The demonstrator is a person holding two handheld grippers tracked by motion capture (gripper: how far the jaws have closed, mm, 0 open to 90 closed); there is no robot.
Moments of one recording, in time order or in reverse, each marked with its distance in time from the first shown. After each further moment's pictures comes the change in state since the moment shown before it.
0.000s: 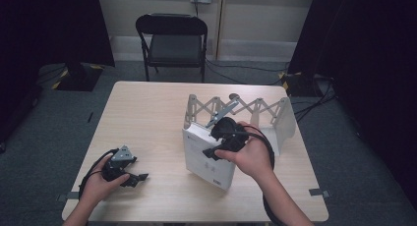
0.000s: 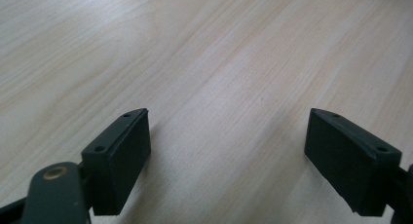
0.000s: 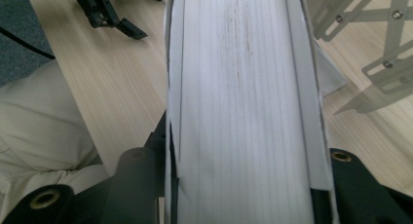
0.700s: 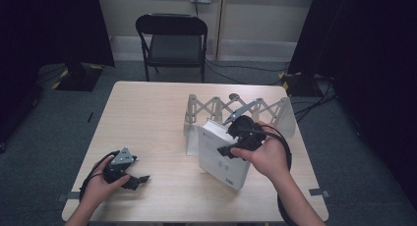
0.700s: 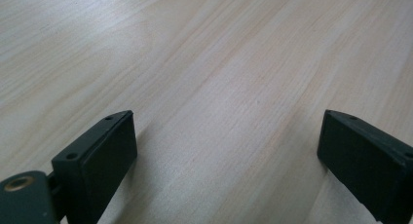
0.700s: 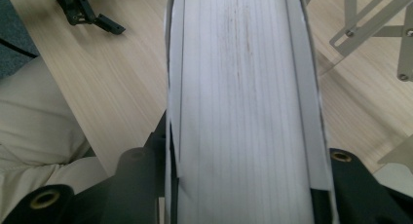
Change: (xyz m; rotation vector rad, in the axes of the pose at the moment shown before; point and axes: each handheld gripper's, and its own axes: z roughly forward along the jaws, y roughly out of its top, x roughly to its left) left arm -0.003 -0.007 0.005 -0.060 -0.007 0.026; right arm -0.016 -0.021 -0.024 0.004 -0.041 0.066
